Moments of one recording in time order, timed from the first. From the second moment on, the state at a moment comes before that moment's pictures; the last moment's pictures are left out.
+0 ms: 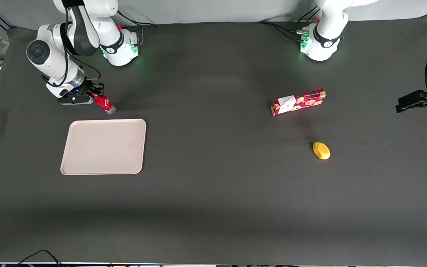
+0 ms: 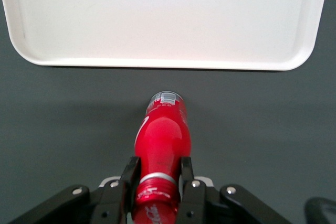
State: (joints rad) arm -0.12 -0.39 0.13 -2.80 0.00 2.27 -0.02
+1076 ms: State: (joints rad) arm -0.13 -0.32 0.12 -2.01 -0.06 1.57 0.00
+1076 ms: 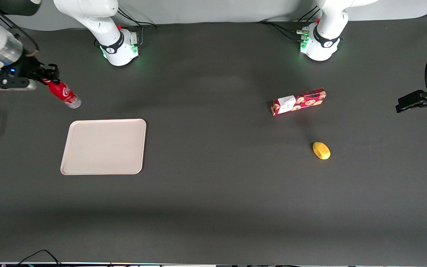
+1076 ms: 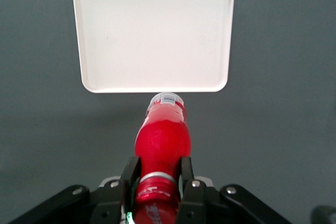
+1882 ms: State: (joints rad) arm -0.22 0.32 0.10 -1.28 -0.09 1.41 -0.11
